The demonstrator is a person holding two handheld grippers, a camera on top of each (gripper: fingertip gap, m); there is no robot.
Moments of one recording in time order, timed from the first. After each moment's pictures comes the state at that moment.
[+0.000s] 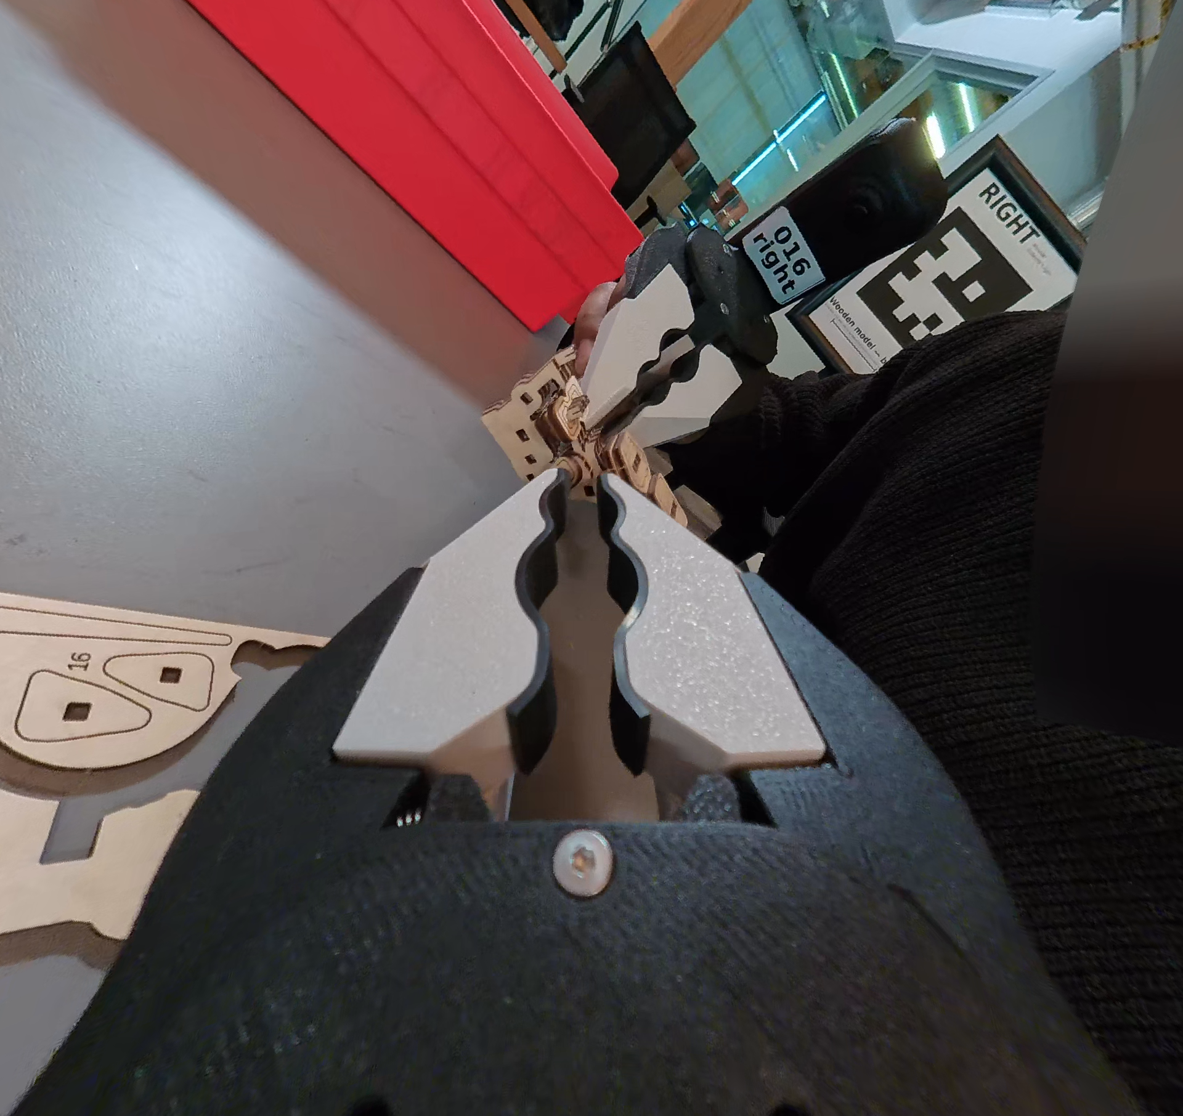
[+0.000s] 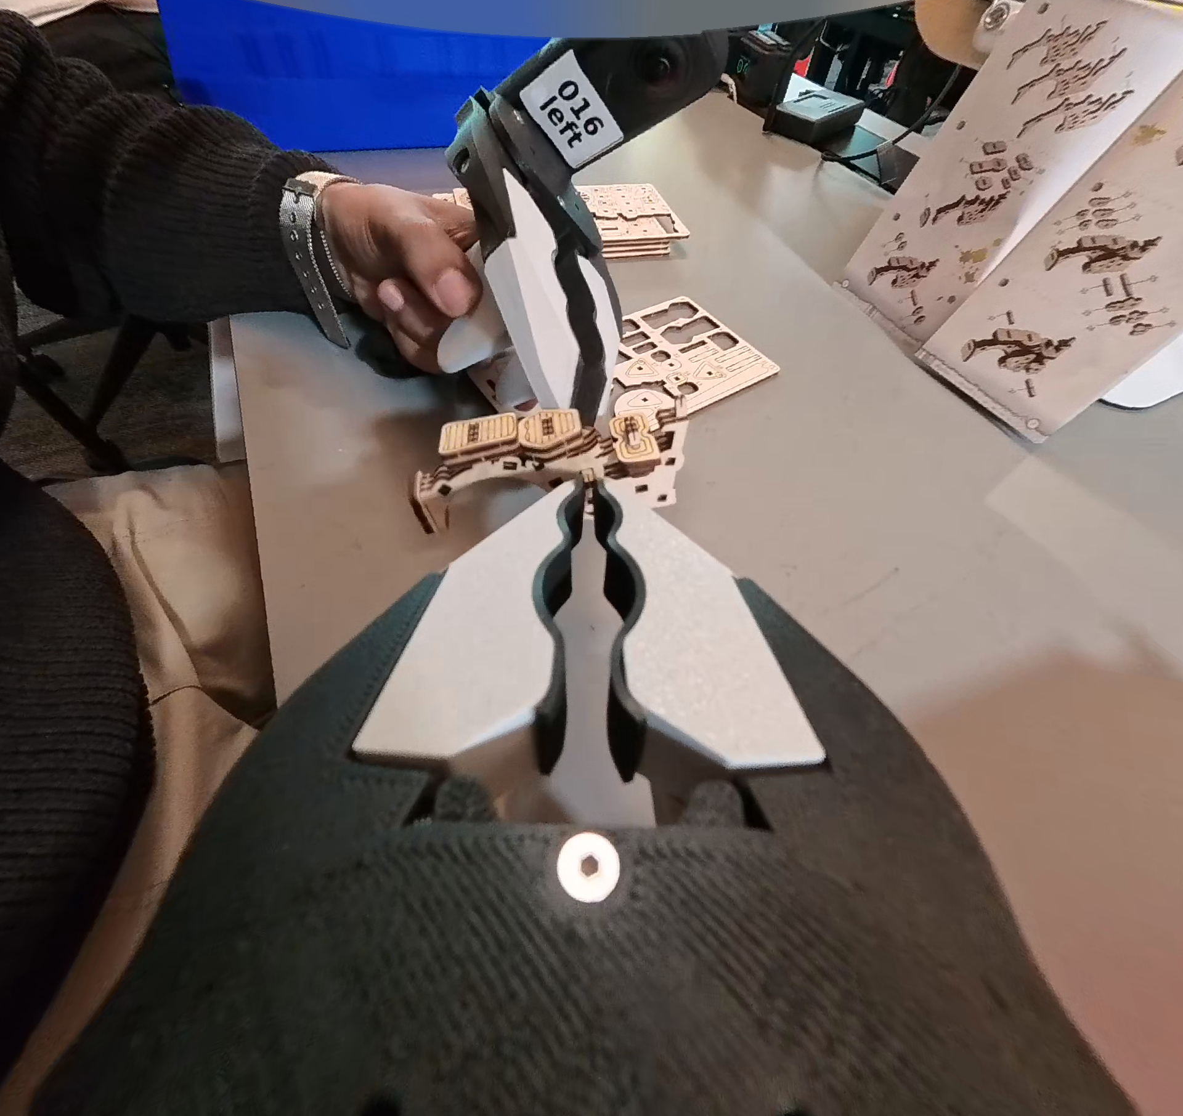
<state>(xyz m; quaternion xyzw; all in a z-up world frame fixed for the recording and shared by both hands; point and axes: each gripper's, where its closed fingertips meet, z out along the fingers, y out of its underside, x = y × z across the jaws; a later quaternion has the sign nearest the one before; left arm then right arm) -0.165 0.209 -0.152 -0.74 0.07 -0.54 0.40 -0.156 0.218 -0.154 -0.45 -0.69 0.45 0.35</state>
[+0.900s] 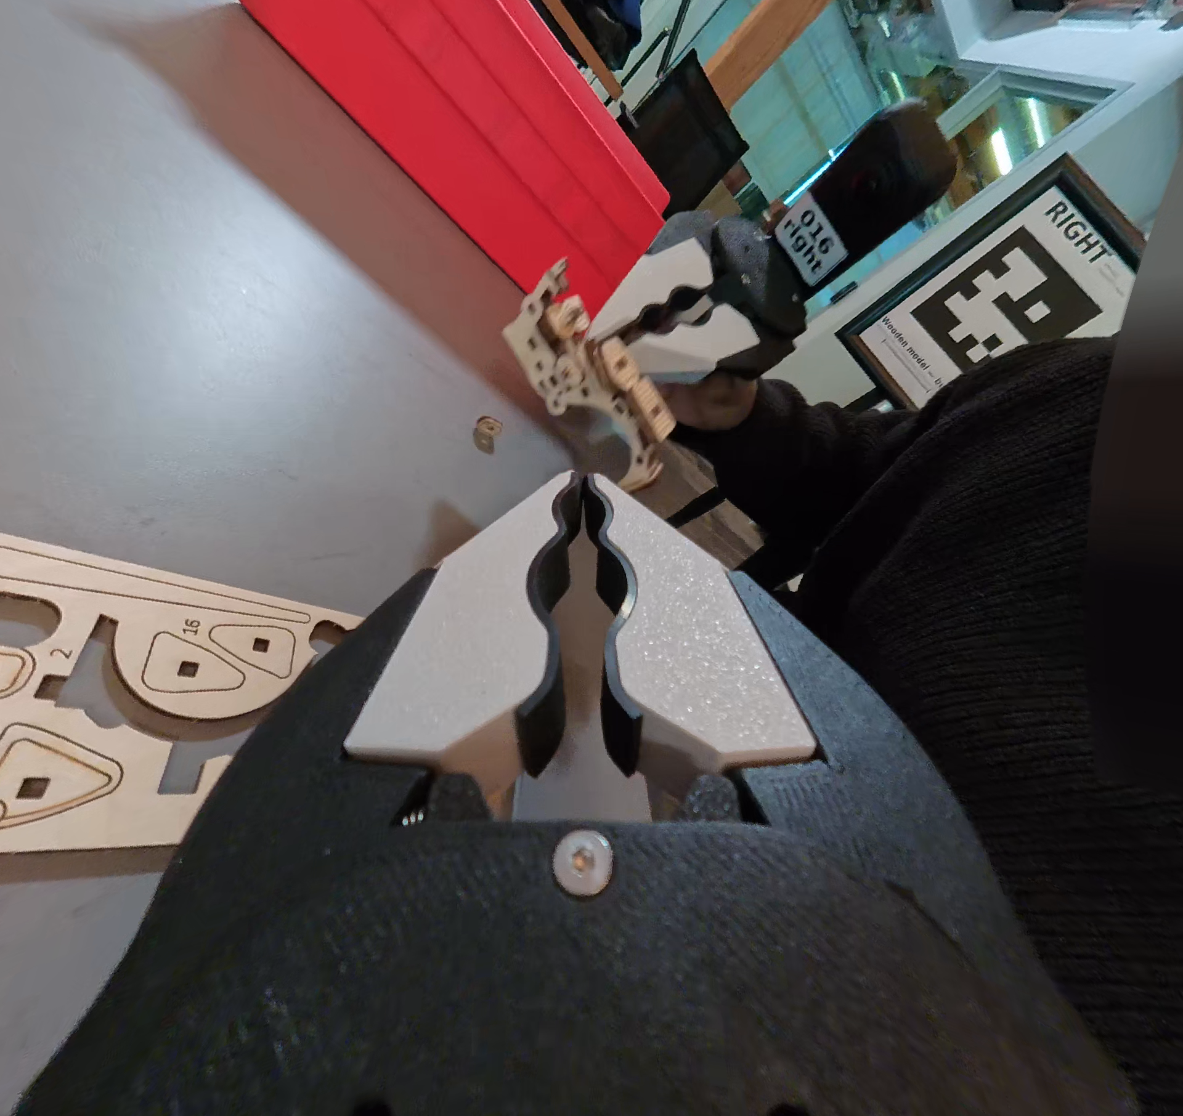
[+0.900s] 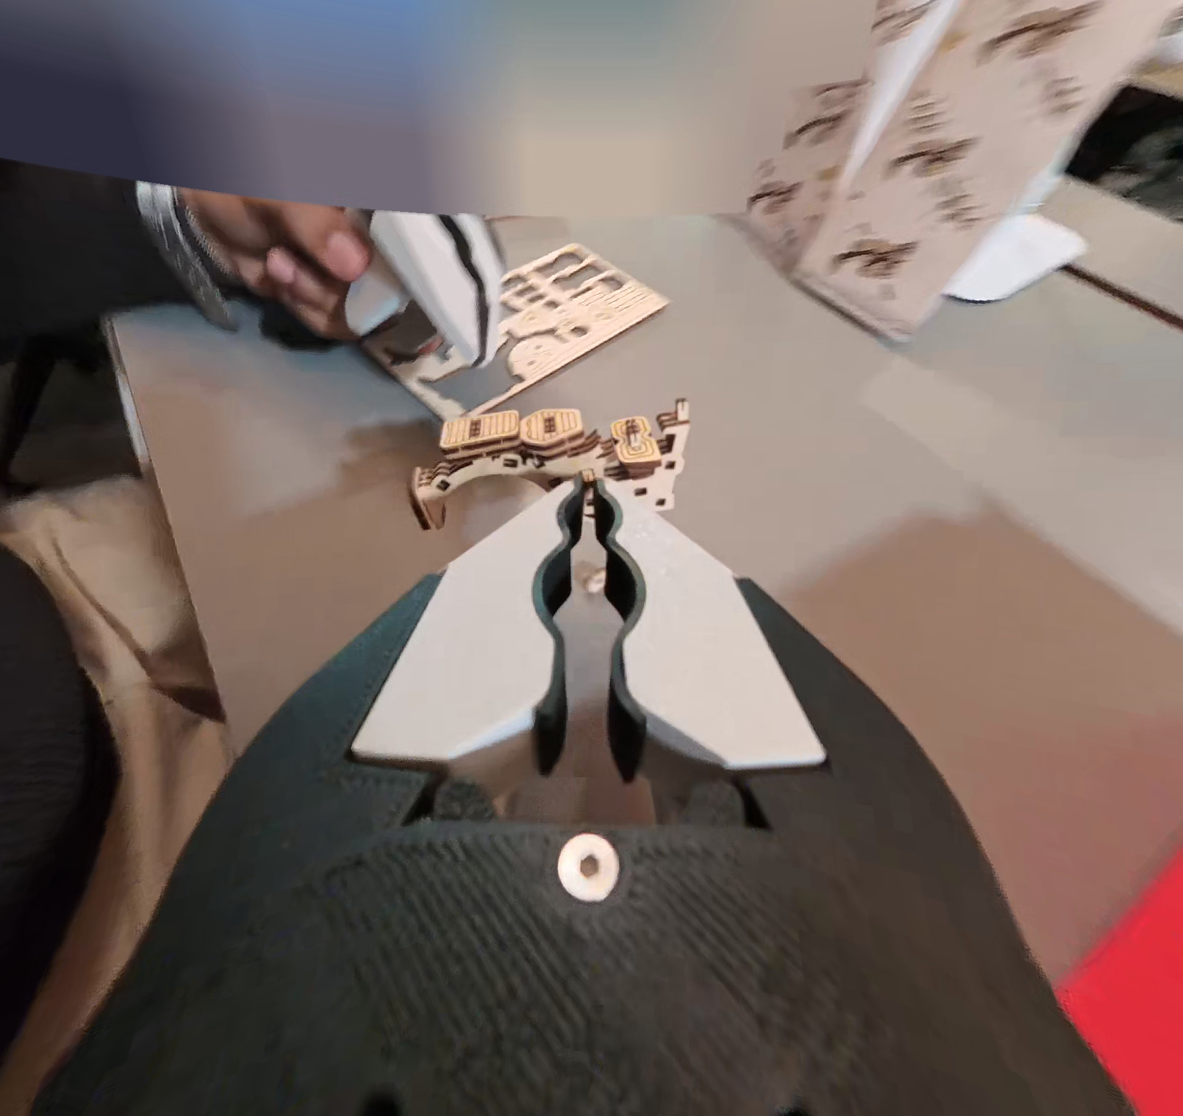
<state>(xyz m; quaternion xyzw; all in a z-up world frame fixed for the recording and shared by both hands) -0.179 0.217 -0.156 -0.76 0.05 -0.50 0.42 -0.138 0.266 -0.155 -0.51 -0.66 0.41 0.36</state>
